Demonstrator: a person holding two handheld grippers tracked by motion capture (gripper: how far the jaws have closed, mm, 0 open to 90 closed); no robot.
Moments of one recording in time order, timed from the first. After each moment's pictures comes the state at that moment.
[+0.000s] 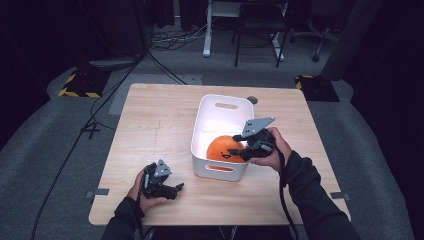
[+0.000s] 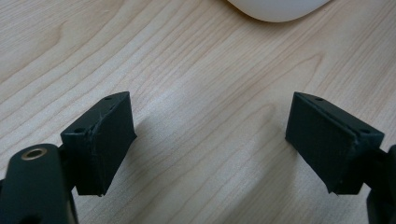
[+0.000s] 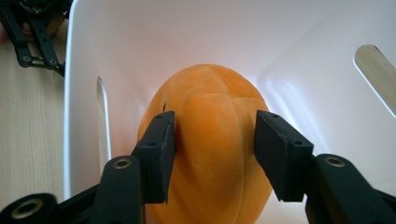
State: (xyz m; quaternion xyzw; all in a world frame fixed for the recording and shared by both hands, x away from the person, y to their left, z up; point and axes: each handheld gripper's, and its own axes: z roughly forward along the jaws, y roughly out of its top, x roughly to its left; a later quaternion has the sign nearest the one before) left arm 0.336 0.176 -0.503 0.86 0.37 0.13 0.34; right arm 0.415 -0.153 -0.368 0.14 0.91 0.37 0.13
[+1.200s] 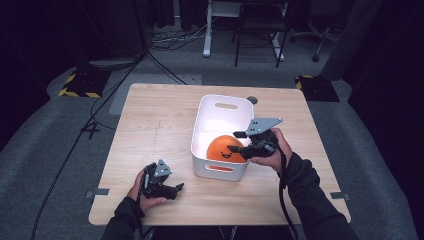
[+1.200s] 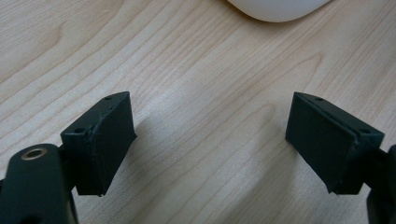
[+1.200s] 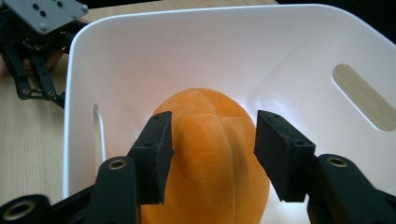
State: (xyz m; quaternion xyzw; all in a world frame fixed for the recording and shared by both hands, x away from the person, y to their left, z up) left arm 0.336 0.176 -0.503 0.86 0.37 0.13 0.34; right arm 0.413 -0.160 -0.368 0.16 0.88 0.42 0.15
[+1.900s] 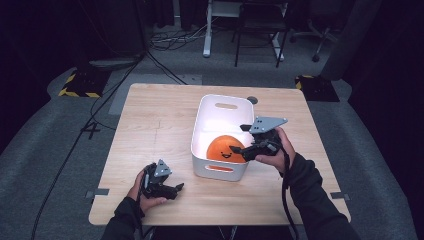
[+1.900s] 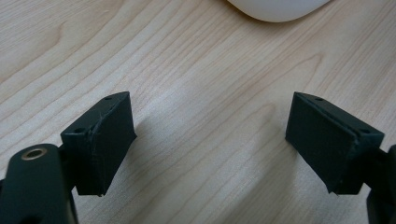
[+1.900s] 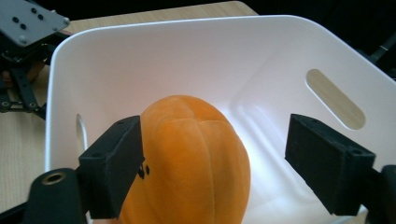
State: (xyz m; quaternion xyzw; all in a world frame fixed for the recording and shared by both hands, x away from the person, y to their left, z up) left arm 0.336 0.176 -0.503 0.86 0.37 0.13 0.34; right arm 0.413 -0.167 -0.365 0.17 0.86 0.44 0.18
